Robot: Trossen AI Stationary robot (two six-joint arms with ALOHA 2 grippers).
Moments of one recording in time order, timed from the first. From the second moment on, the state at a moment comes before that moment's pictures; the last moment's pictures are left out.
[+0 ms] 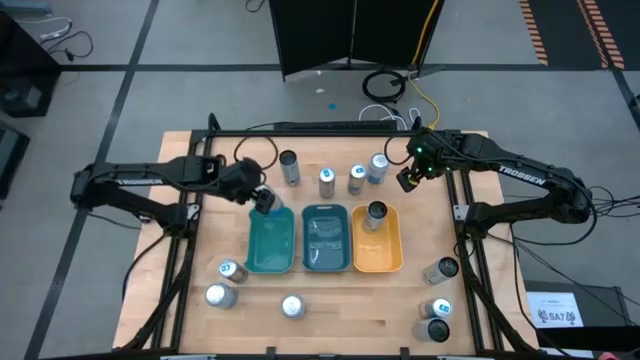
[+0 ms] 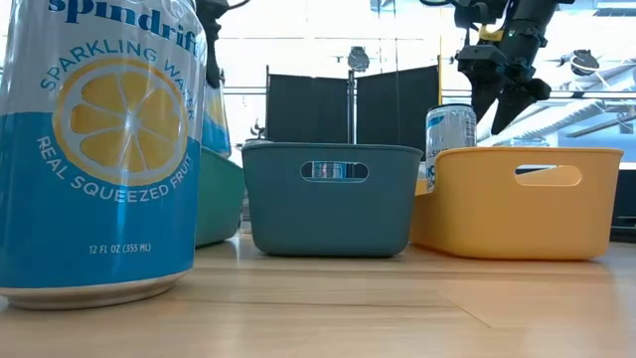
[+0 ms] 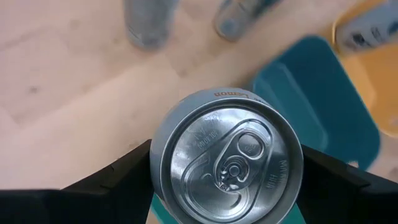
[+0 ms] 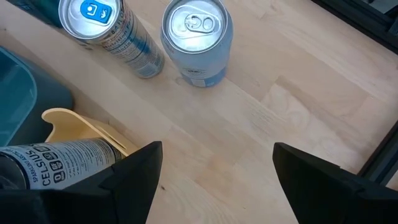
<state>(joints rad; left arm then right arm) 0.08 1.17 1.08 -0.95 -0.11 -0.91 -0.46 1.11 1.04 -1.07 0.10 0.48</state>
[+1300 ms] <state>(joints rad) -0.10 1.40 1.01 -0.96 -0.19 -1.09 -0.46 1.11 1.04 -1.08 0.10 0.48</state>
